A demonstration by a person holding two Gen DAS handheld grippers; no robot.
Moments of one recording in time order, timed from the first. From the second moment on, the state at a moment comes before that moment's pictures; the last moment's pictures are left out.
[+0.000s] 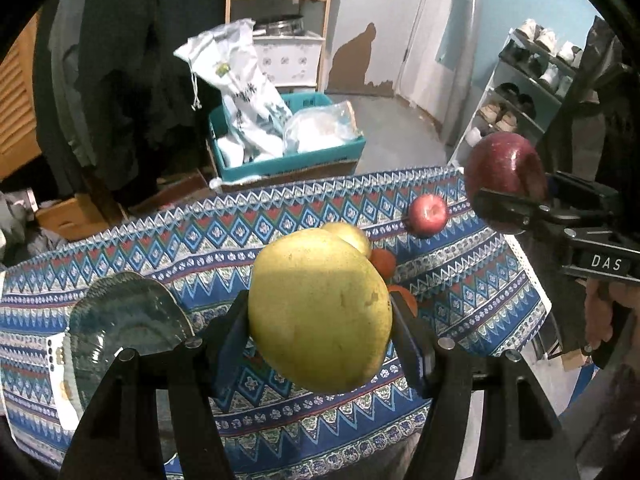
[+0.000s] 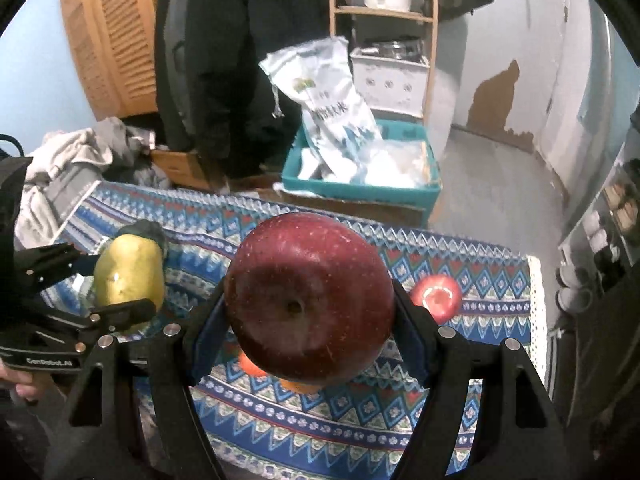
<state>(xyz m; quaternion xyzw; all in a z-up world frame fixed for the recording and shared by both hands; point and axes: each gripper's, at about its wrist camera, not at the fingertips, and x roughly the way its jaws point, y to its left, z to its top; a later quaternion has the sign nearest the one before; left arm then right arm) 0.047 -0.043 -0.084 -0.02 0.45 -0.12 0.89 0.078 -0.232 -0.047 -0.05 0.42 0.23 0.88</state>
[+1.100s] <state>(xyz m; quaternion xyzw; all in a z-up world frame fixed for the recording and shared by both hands) 0.015 0.046 -0.053 -0.08 0.42 -0.06 0.90 0.072 -0.119 -0.027 -0.07 0.41 0.33 0.85</state>
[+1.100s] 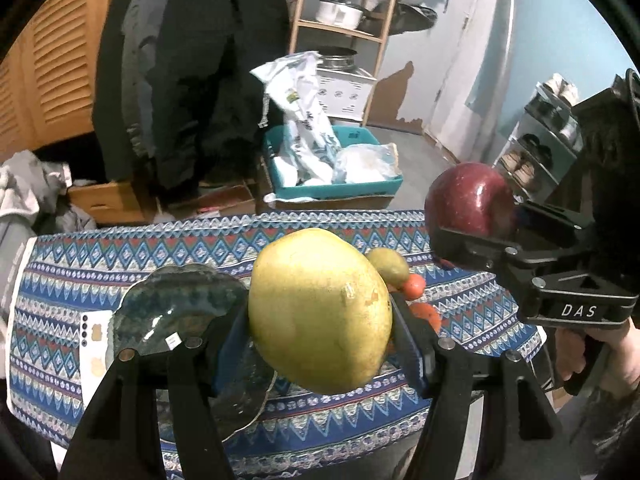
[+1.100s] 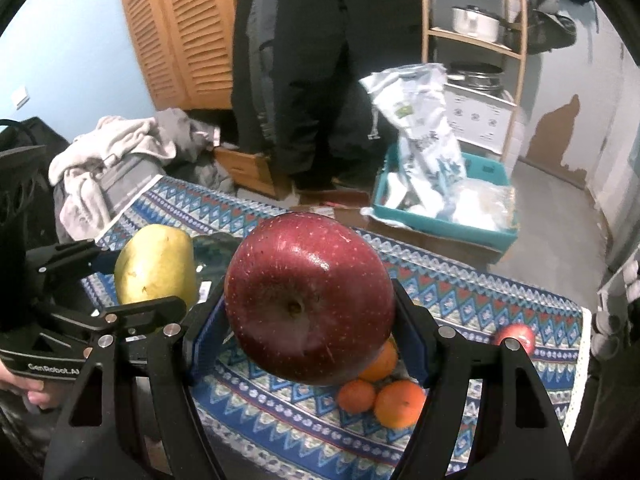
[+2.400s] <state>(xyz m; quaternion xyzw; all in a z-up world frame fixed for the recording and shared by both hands) -0.008 0.206 -0.162 -0.18 0.51 0.07 0.84 0.100 0.058 -0.140 -0.10 0.54 0.38 0.74</state>
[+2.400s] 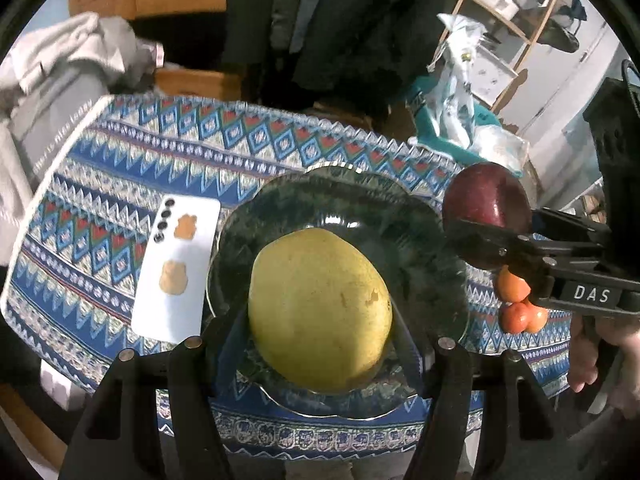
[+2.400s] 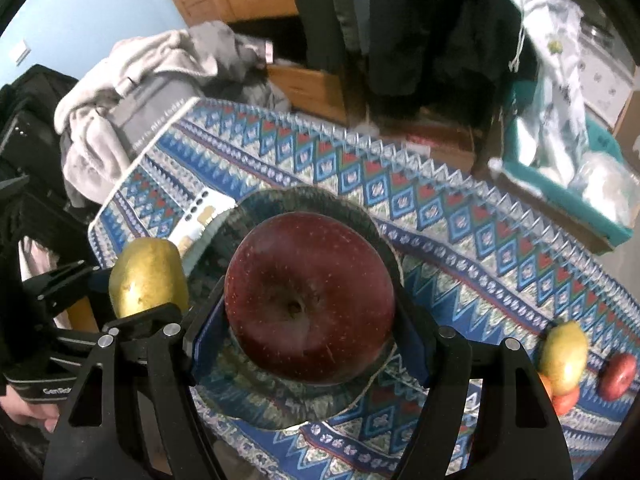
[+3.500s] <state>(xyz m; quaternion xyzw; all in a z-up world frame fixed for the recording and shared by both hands) 0.009 0.201 -0.245 -0.20 0.61 0.08 0.76 0.078 0.068 -0.219 -0.13 0.62 0.38 0.67</state>
